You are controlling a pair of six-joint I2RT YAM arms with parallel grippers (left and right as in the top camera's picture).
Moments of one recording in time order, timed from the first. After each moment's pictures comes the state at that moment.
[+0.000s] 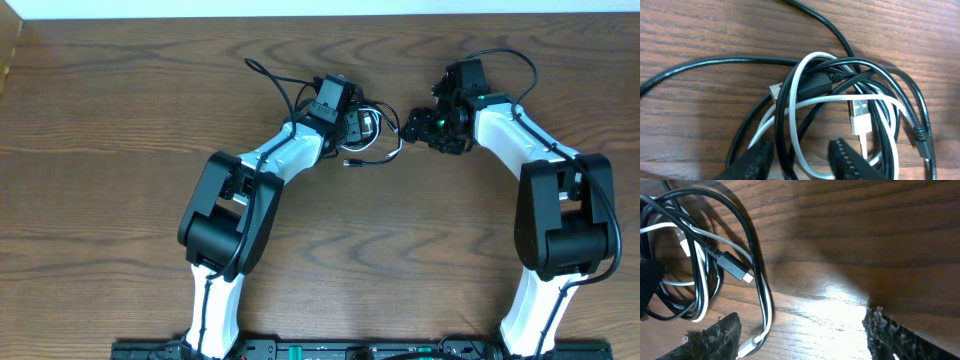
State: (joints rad) left arm -0.47 2.15 1.40 -0.19 0.02 -0.55; right arm 0.15 2.06 1.38 -0.55 -0.31 0.39
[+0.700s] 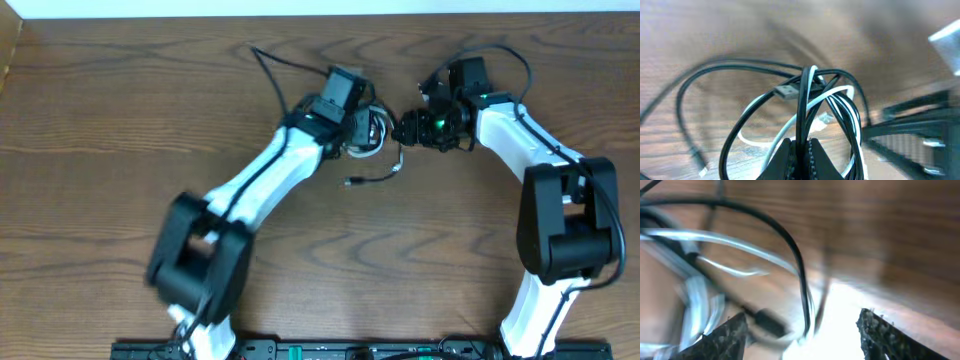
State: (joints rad) left arm -0.53 1.86 1.40 -0.40 0.00 -0.40; right arm 0.15 2.00 1.38 -0.55 -0.52 0.19
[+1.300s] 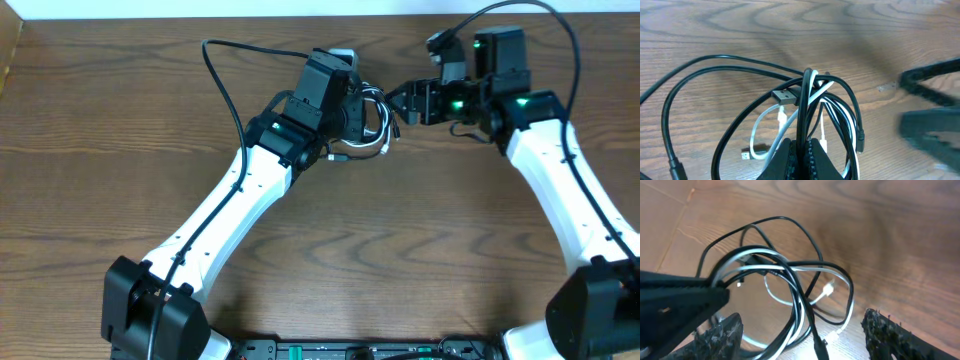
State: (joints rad) left arm -0.53 1.65 1.40 -0.50 0.05 -0.38; right arm 0.21 1.68 1.40 -0.55 -0.54 0.20
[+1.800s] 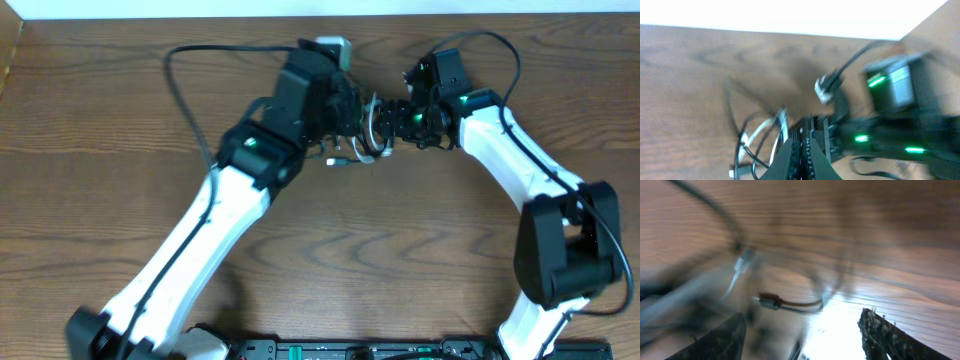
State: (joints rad) left arm -0.52 1.49 1.40 -0.47 0.09 -0.44; right arm 0.28 1.93 1.40 -0.58 -0.33 0.46
